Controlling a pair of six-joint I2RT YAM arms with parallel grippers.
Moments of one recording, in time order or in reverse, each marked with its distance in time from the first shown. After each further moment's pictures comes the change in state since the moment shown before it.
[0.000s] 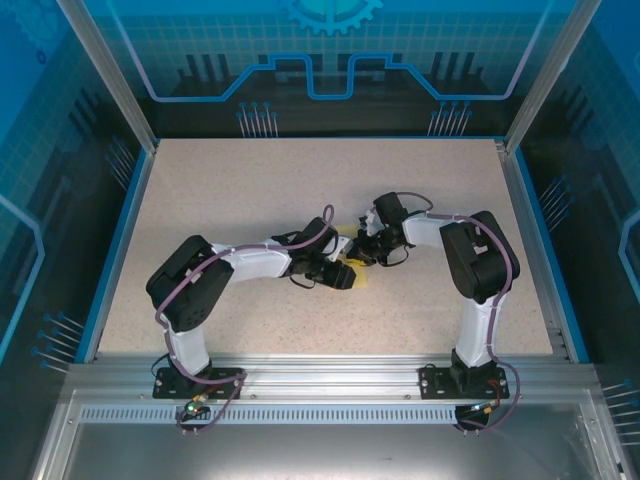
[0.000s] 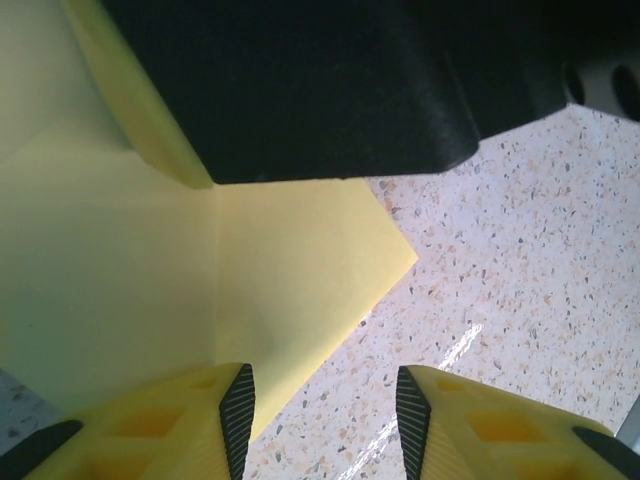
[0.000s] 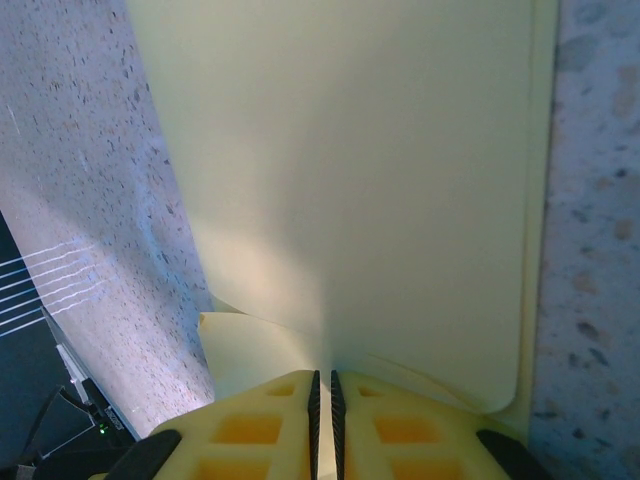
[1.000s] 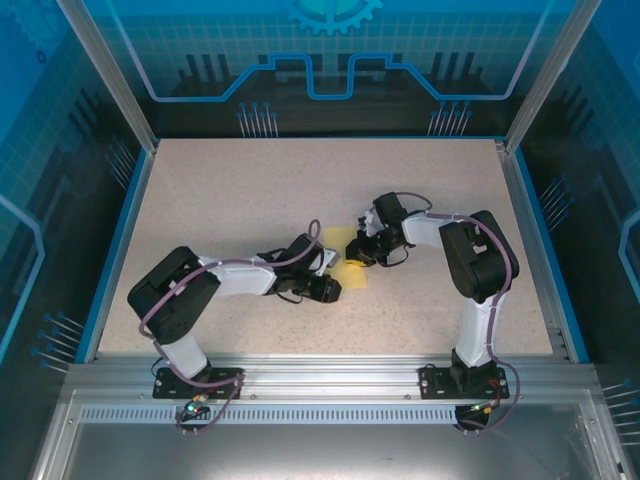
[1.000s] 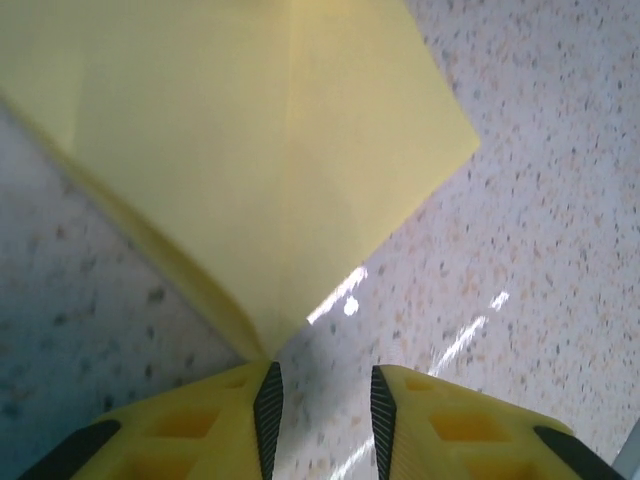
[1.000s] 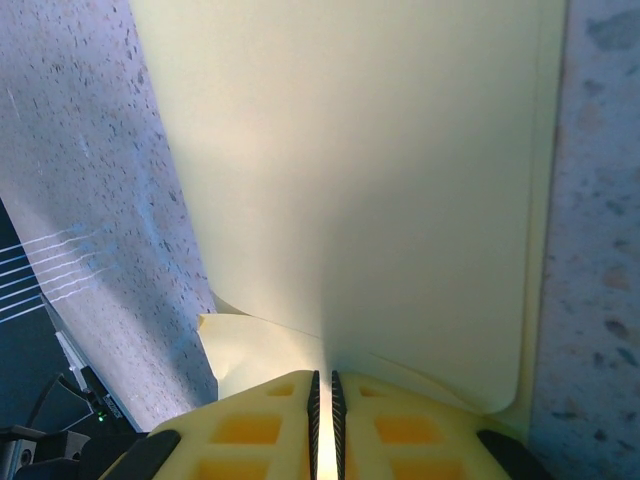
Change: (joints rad) left arm -0.013 -0.135 -0.243 0.116 -0.023 -0.045; right arm 0.000 0.005 0.007 -0.016 -0.017 -0.027
